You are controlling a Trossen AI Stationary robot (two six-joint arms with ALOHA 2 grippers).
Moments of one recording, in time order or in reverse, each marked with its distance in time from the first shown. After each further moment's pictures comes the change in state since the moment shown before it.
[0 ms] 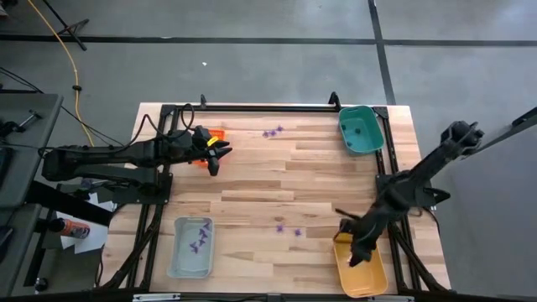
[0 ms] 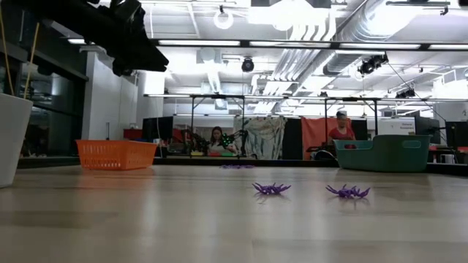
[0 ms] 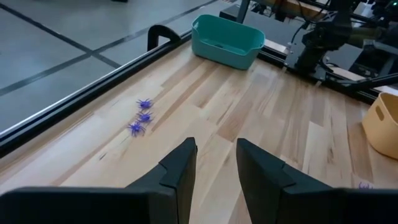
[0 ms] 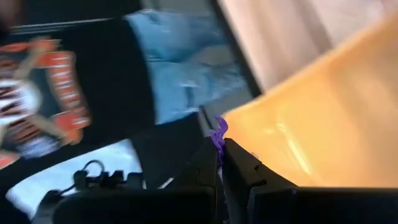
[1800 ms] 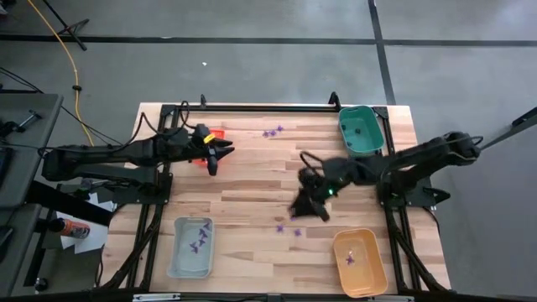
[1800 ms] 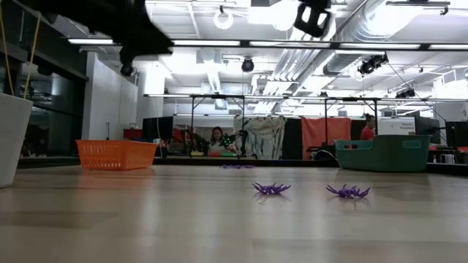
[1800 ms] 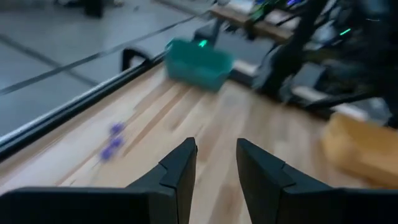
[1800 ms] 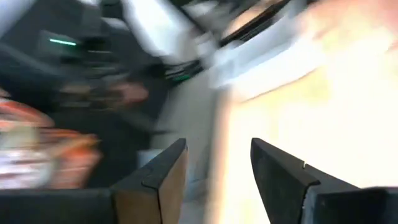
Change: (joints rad) left arm 0.000 0.000 0.032 0.061 0.082 -0.008; right arm -0.530 0.180 0.279 0.200 -0.018 -0.795
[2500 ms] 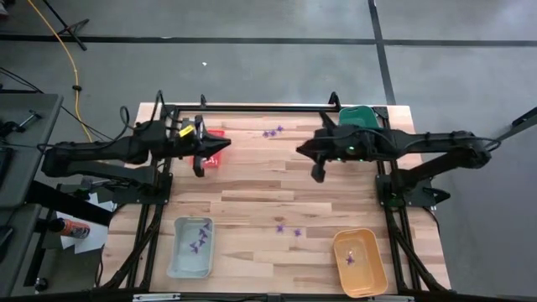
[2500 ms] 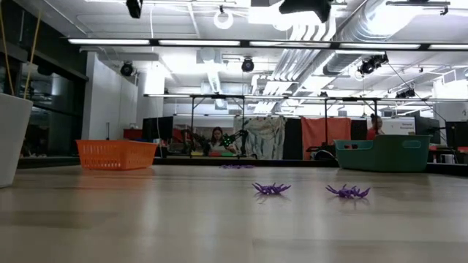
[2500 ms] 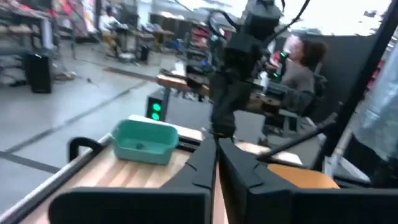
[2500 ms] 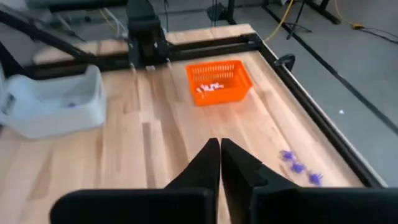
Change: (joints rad) left arm -0.096 -0.044 0.163 0.100 0.063 0.106; right arm -0.174 -0.133 0.234 -0.520 0.583 -0.584
